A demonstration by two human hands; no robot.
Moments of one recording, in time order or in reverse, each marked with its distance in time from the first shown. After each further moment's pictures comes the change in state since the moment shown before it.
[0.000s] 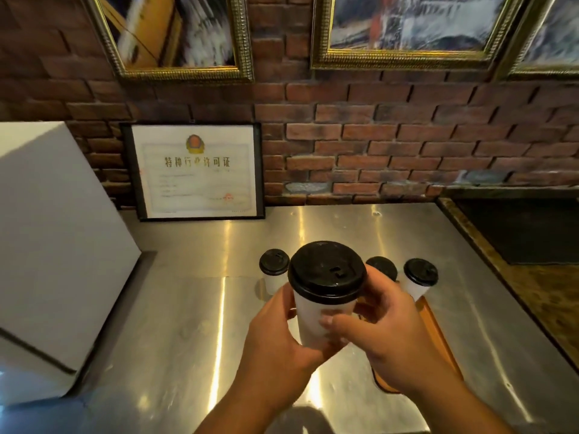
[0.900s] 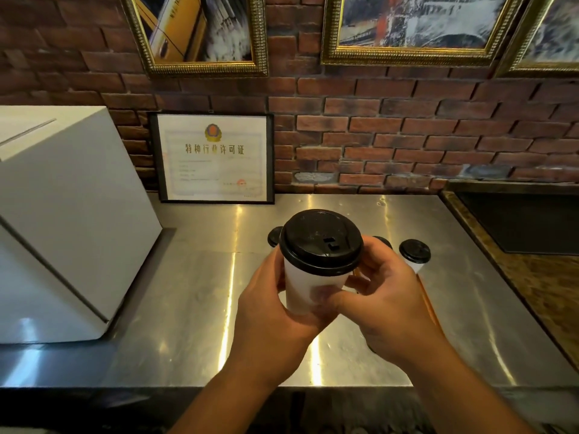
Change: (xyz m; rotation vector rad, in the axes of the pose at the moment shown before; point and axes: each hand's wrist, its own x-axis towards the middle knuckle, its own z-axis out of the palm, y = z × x) left_hand -0.083 0.055 -0.021 0.001 0.181 0.192; right_hand -0.068 -0.036 0.002 0.044 -0.005 -0.099
